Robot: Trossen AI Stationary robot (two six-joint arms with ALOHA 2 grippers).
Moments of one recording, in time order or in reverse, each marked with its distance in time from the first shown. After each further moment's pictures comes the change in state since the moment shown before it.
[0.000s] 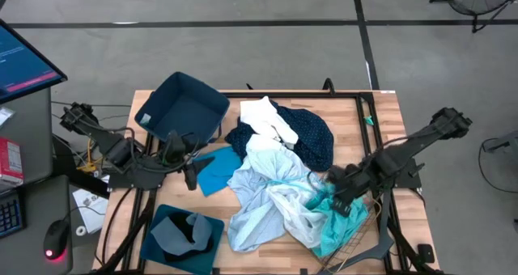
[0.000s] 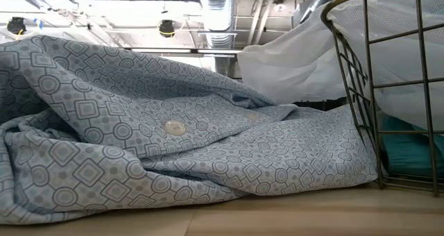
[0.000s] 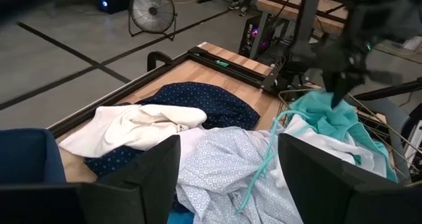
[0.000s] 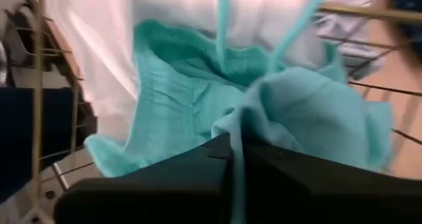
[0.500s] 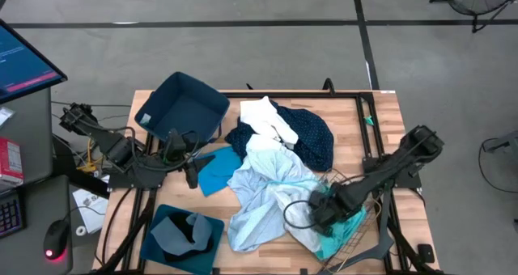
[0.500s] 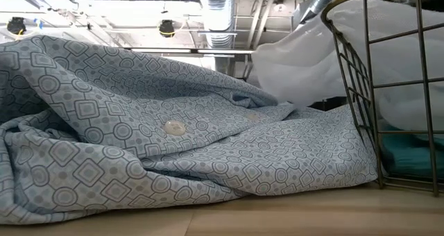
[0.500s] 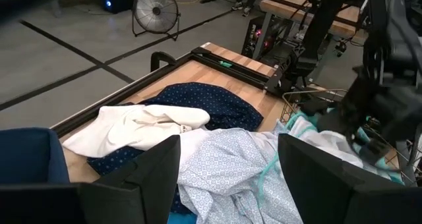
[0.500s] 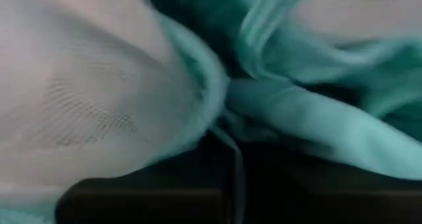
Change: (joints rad) left arm 0.014 0.000 0.000 0.000 0.003 0.000; right arm 0.068 0.478 -0.001 0.157 -0.005 -0.015
